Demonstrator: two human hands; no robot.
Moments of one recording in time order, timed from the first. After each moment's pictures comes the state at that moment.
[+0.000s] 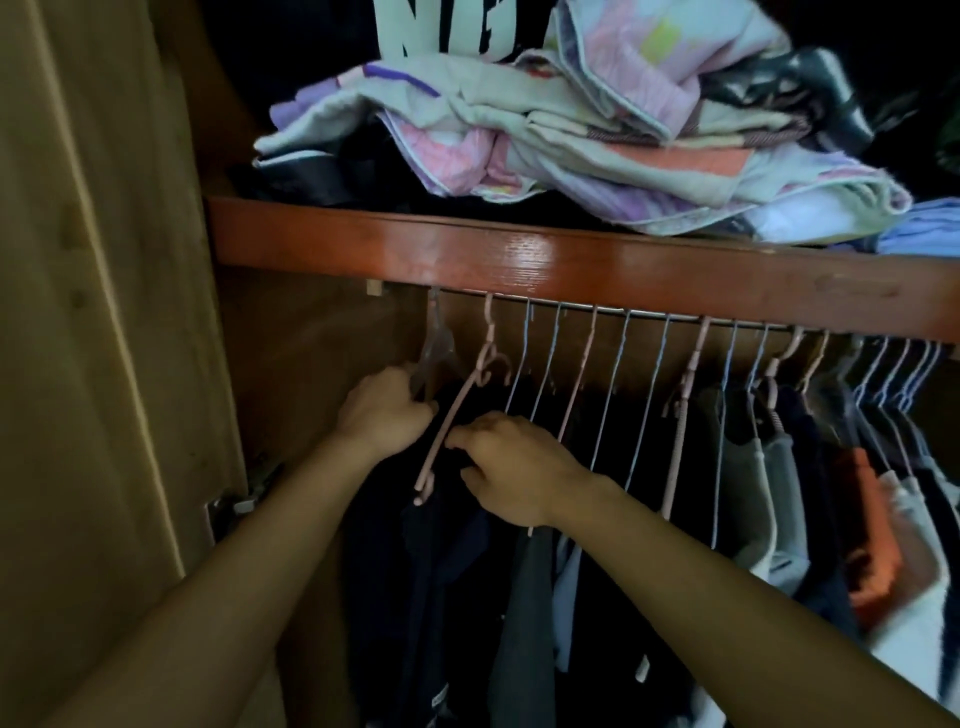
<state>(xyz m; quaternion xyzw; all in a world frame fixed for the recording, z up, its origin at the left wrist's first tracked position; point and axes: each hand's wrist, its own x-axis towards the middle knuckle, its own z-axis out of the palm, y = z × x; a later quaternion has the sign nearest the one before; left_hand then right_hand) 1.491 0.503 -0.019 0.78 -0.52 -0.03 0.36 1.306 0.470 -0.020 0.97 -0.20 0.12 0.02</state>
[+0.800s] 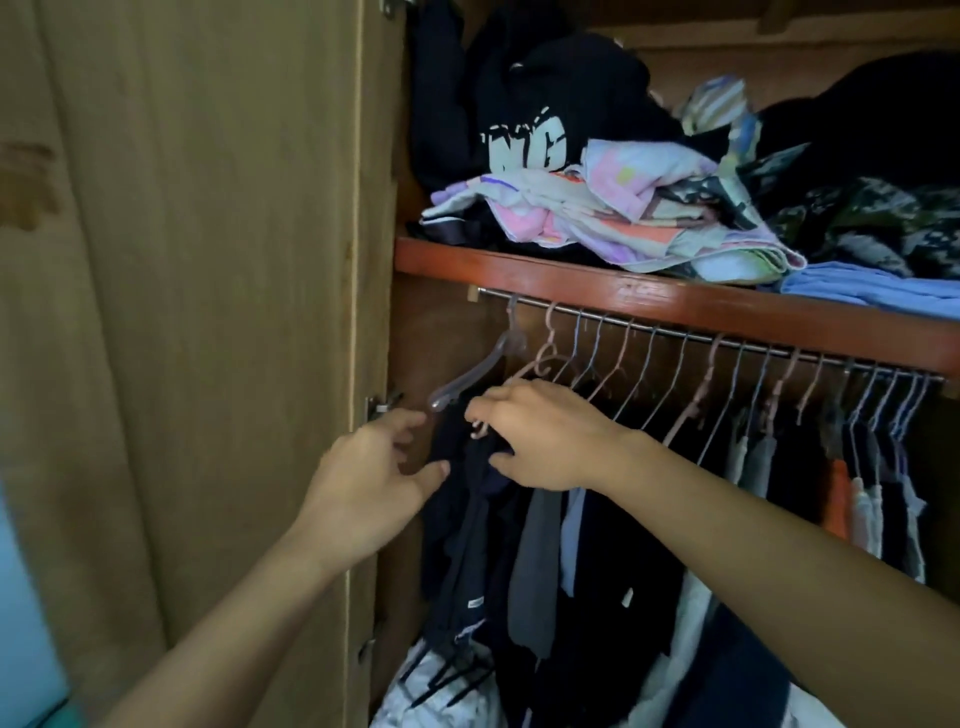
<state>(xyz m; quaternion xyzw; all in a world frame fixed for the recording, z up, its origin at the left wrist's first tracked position) 1.315 0.799 -0.001 0.78 -0.43 0.04 0.45 1.209 0.630 0.056 0.98 -0.04 0.10 0.16</state>
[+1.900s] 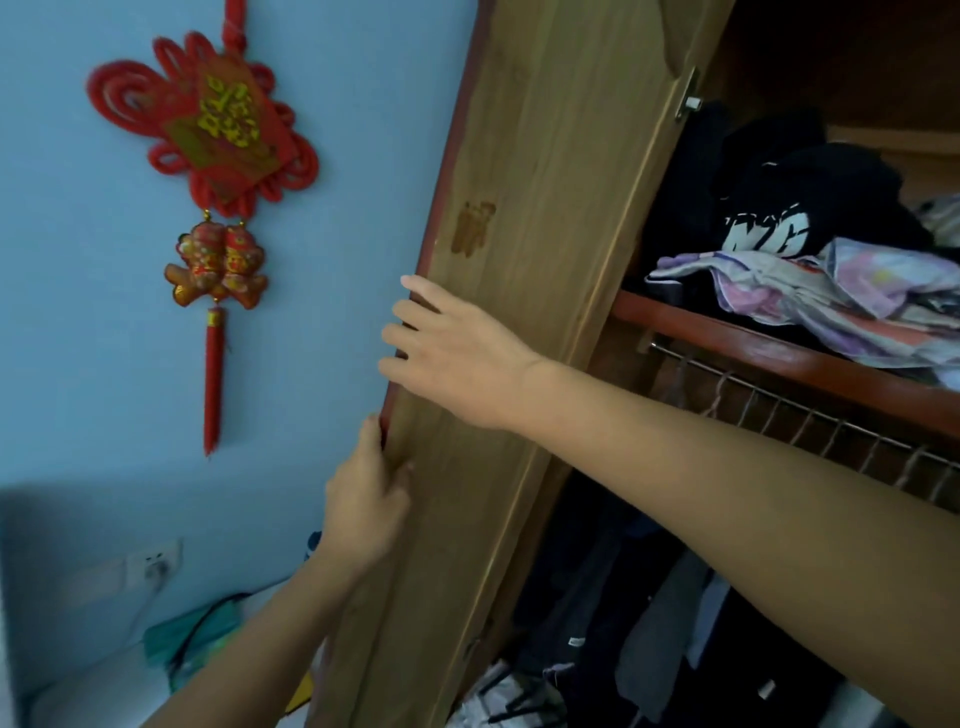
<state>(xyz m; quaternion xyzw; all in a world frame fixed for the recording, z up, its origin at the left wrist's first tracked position) 1.408 0.978 -0.072 0.78 -0.24 0.17 0.55 1.359 0.901 0.105 0.77 0.20 0.17 0.58</state>
